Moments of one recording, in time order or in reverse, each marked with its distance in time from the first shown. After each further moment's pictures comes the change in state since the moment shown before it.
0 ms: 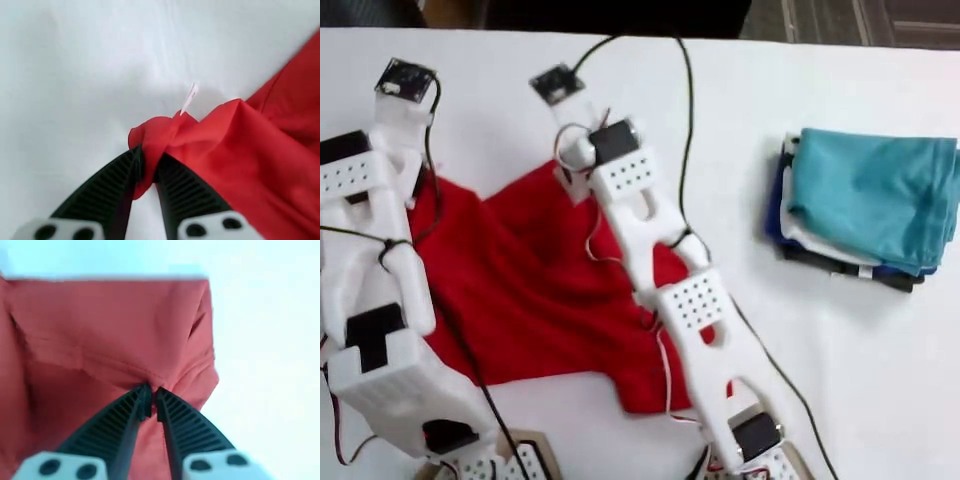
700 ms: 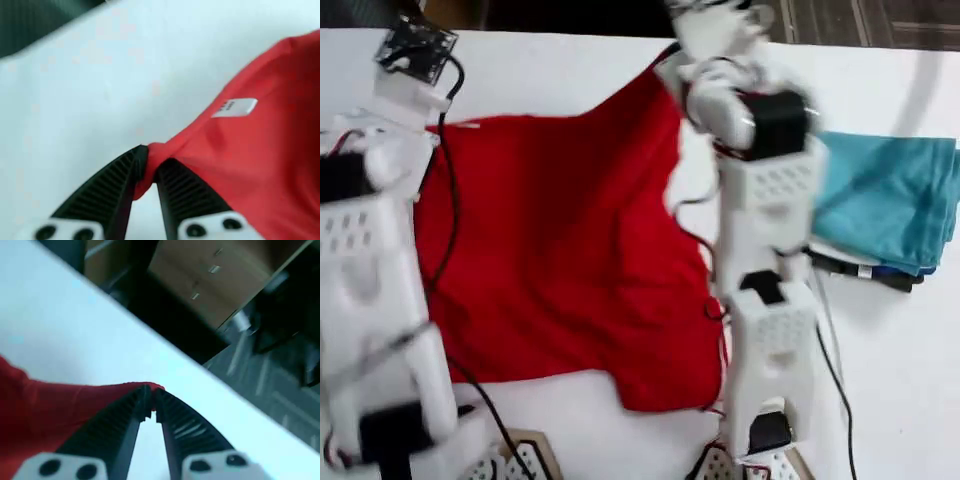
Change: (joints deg) left arm 7.6 -34.4 0.0 10.4 0.2; right arm 17.5 -34.8 -4.5 0.1 16.1
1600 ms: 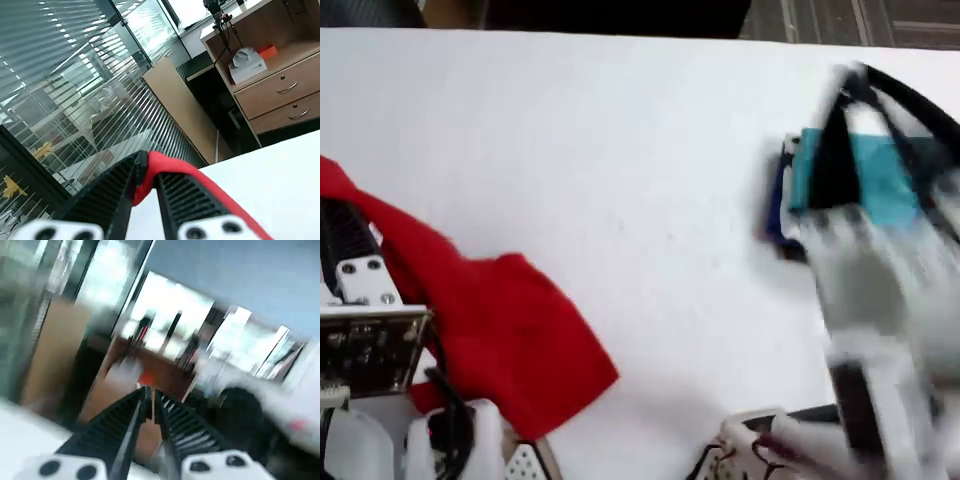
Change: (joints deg) left arm 0.0 -40.3 -1.1 0.2 -0.2; right arm 0.8 -44.1 18.3 0.6 -3.0
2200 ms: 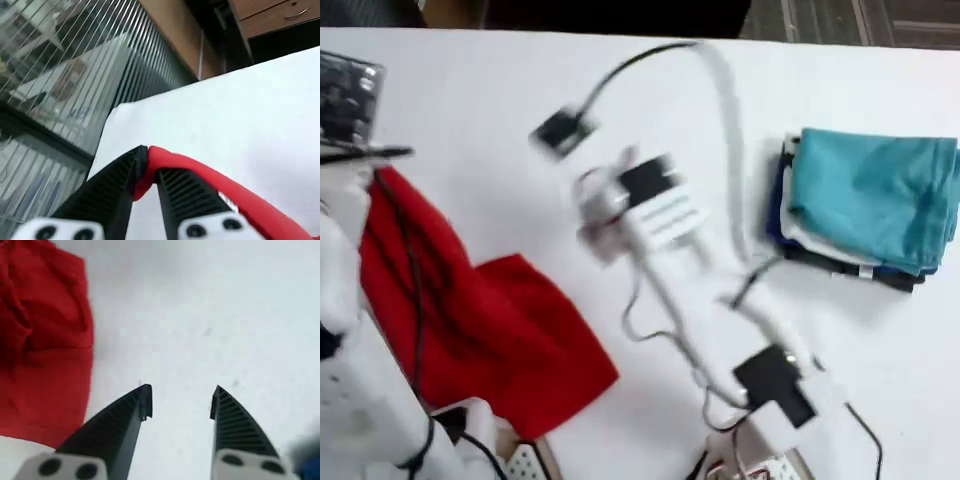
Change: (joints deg) left arm -10.2 23.6 0.1 -2.3 -0.1; right arm -26.0 19.4 75.4 -18.4 -5.3
